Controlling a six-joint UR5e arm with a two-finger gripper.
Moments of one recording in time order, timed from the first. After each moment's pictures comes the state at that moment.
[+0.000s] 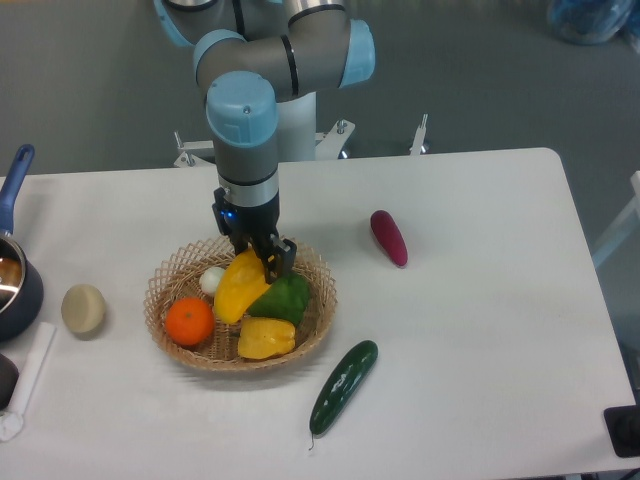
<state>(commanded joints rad) 2.27 -1.68 -1.99 -0.89 1.52 1.01</state>
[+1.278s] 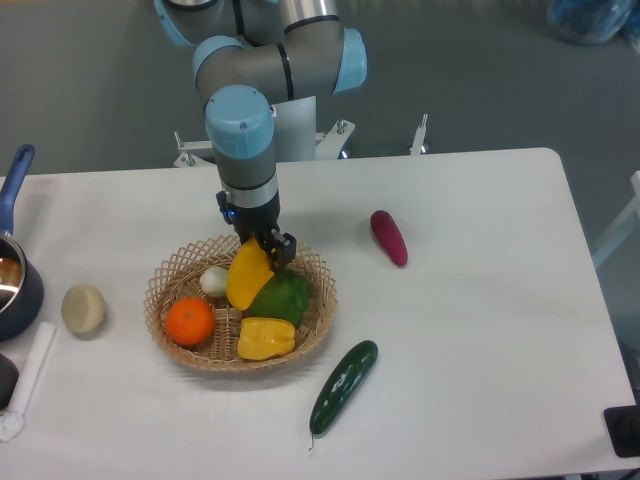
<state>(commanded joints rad) 2.27 -1.70 -2.02 -0.88 1.57 1.04</state>
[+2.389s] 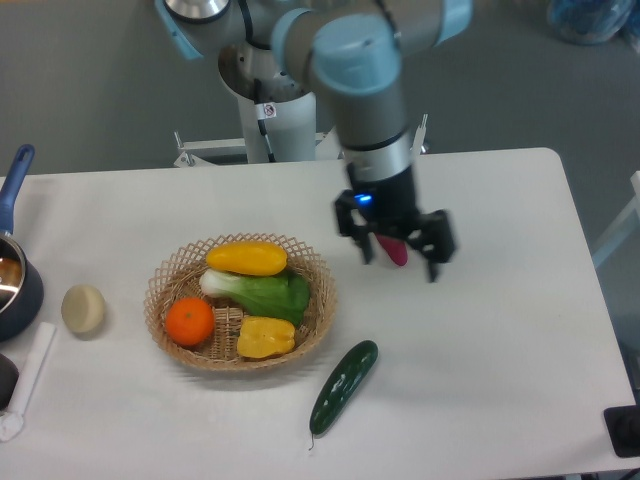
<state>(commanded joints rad) 2.55 -1.78 -1.52 -0.91 1.68 1.10</state>
